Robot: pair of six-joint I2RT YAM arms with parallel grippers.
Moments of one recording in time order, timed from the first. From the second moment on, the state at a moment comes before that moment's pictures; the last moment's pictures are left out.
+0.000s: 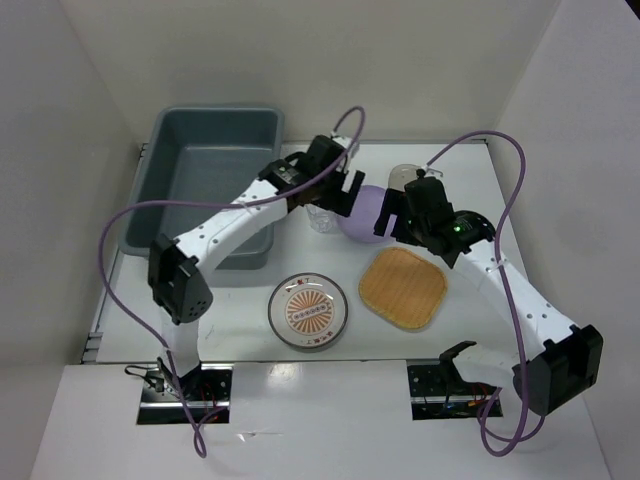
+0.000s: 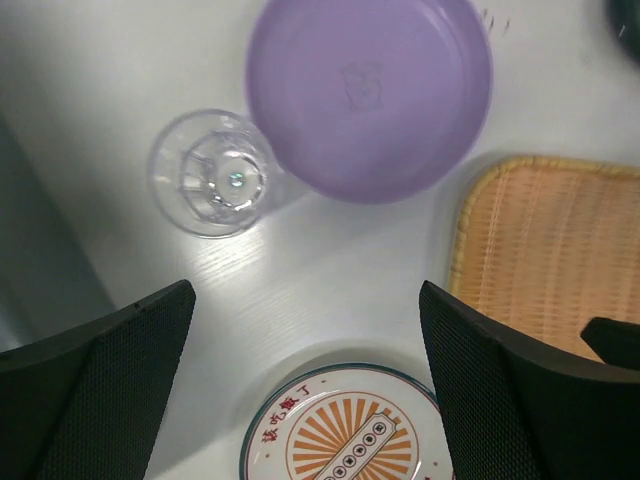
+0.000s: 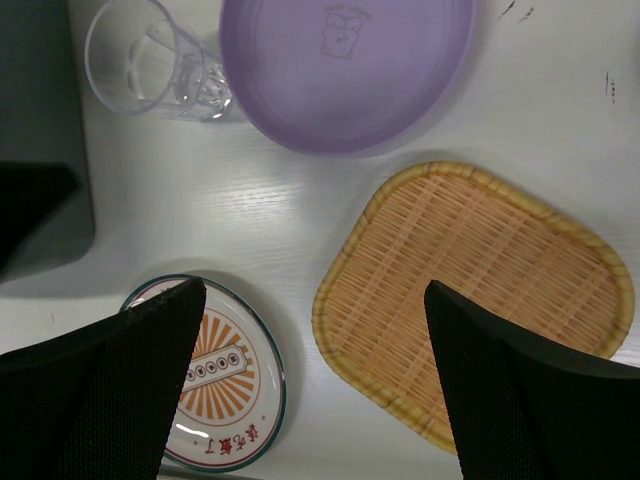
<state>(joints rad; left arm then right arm) -0.72 1.89 1.92 -0.78 -0.15 -0.23 0.44 1.18 1.09 -0.67 0.18 0.60</state>
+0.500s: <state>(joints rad) -0.80 2.11 2.11 -0.65 -0.25 -0.20 0.44 1.14 1.08 -0.69 0.20 0.60</state>
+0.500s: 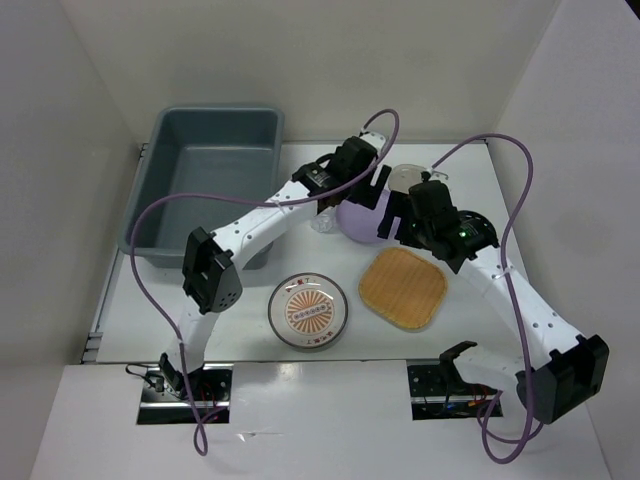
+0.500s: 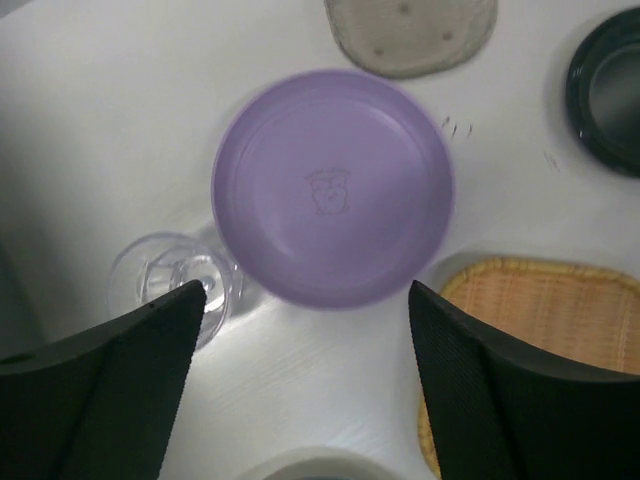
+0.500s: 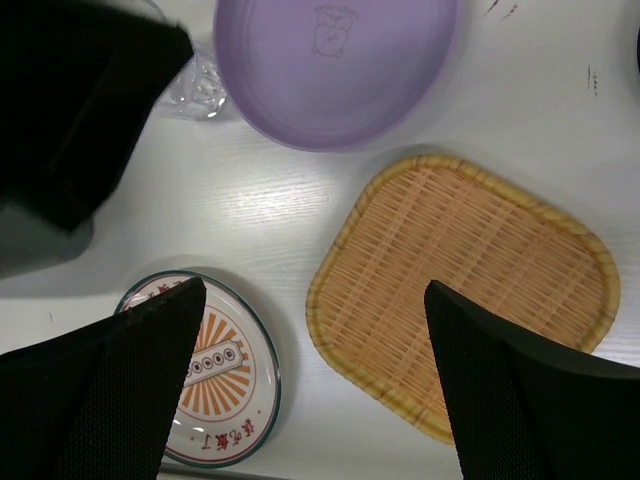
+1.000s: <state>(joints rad) -0.53 2.31 2.14 -0.64 -0.19 -0.35 0.44 1.05 1.01 -0.72 0.19 0.64</state>
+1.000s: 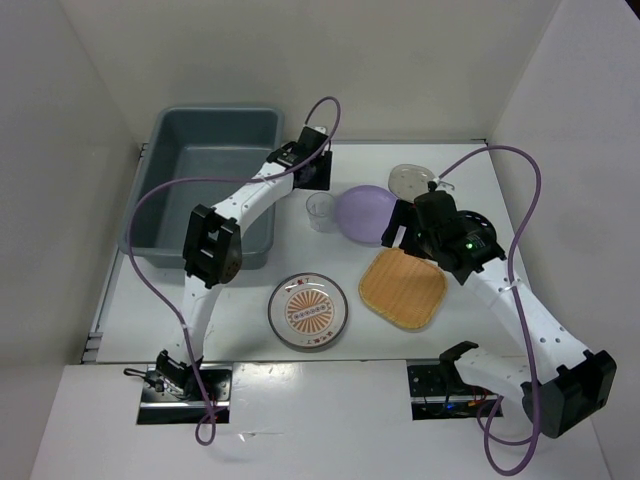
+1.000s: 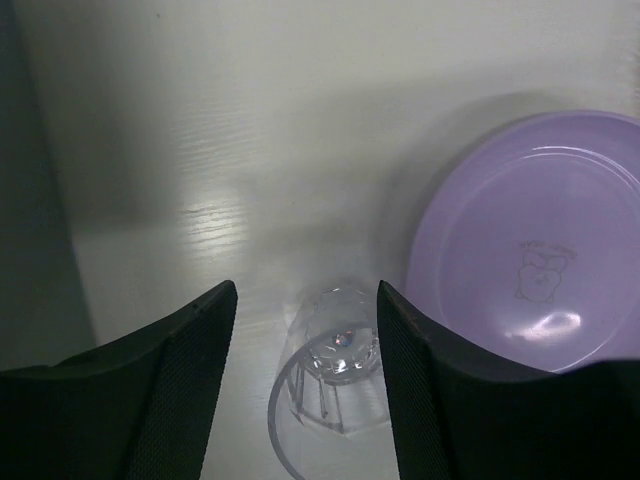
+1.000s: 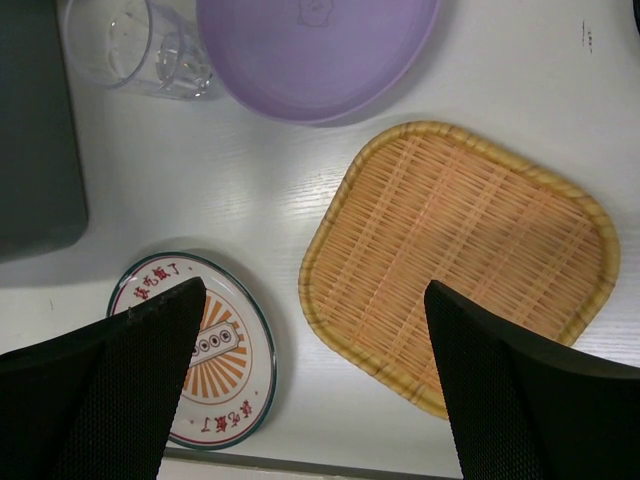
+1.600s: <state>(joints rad) -0.62 2.22 2.08 -0.66 -0.18 -0.37 0.44 1.10 1.01 -0.72 0.16 0.63</state>
